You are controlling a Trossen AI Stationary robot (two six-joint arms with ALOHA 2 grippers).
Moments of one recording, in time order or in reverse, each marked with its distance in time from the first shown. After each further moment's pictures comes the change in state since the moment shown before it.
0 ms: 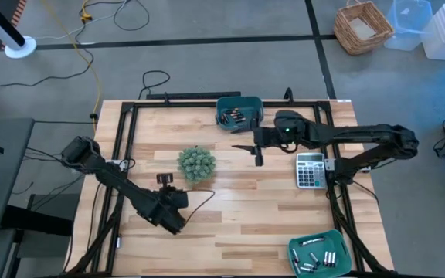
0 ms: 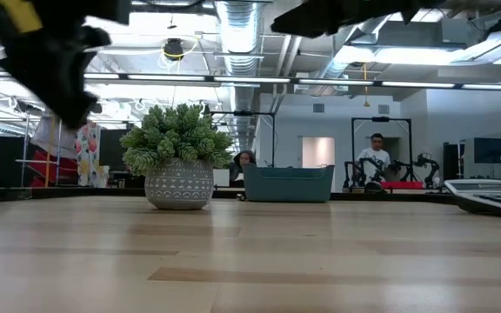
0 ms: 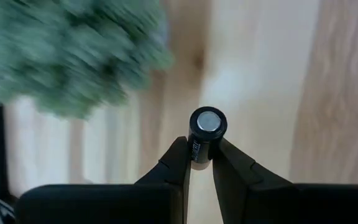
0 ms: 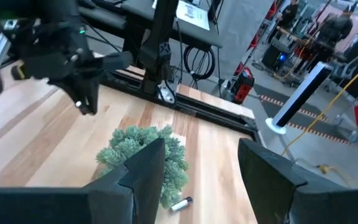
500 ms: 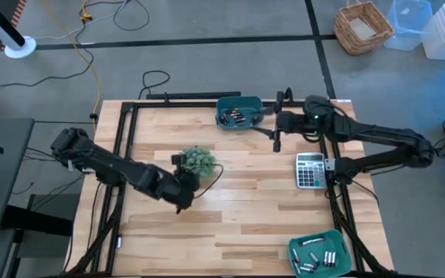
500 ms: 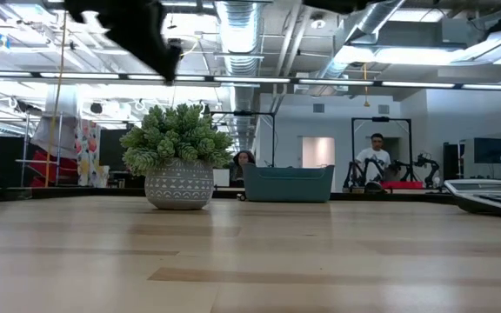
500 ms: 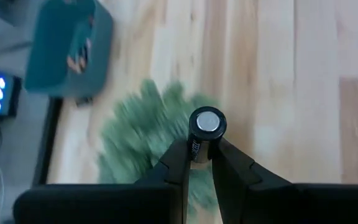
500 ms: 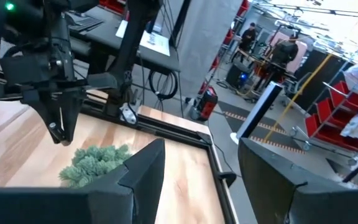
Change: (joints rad) left arm 0.189 -0.164 0.000 0.345 -0.138 0.439; right arm -0.098 -0.226 0.000 -0.096 0.000 -0.018
